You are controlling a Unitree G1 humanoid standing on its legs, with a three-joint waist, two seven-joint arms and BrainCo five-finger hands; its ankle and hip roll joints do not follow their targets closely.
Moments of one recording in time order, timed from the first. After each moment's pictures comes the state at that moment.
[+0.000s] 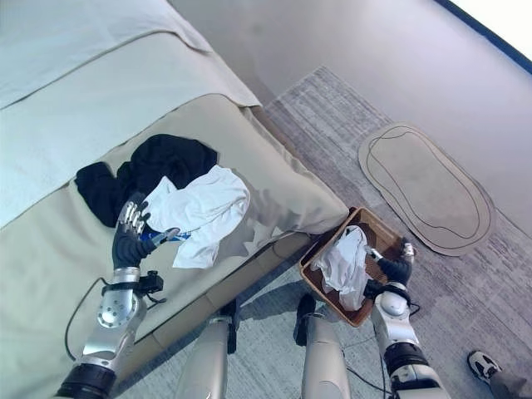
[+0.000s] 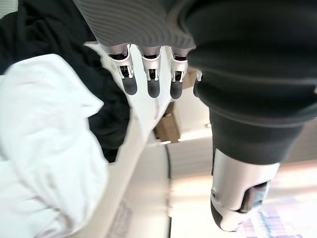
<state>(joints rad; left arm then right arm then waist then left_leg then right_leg) -0.05 0.41 -0.10 0.24 -0.18 -0.42 0.33 -0.24 -0.29 0.02 0.75 0.32 -0.31 -0.41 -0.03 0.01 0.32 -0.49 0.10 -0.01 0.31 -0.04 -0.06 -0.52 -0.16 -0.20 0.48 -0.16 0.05</state>
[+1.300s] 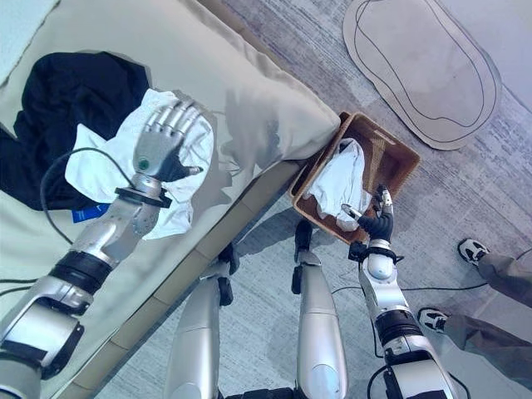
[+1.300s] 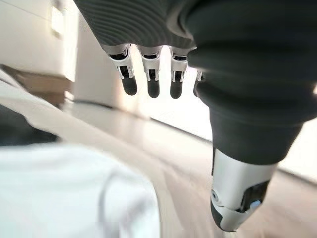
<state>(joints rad) -0.73 0.67 -0.50 0.51 0.83 -0.11 0.54 -0.38 -0.34 0.07 0.64 0.28 -0.33 -0.36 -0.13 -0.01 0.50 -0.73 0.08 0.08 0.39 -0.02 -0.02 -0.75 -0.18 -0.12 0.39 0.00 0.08</state>
